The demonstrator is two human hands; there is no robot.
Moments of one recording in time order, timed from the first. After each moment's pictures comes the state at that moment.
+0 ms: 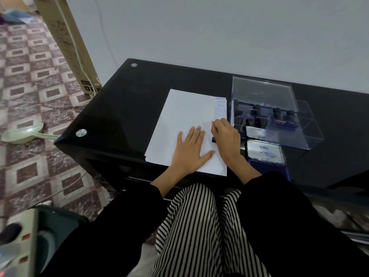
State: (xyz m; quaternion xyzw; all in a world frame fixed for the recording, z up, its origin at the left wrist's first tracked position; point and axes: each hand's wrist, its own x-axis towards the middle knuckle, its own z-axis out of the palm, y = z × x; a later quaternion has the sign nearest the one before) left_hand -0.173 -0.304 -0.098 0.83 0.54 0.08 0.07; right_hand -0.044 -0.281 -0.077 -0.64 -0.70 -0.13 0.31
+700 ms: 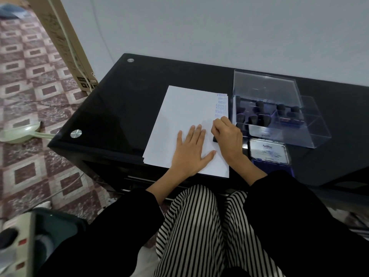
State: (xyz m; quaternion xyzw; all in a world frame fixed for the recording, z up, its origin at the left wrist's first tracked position) left_hand -0.172 -0.303 -0.101 0.84 0.54 0.07 0.06; right_hand -0.036 -0.273 -0.091 -0.57 -0.72 -0.12 0.38
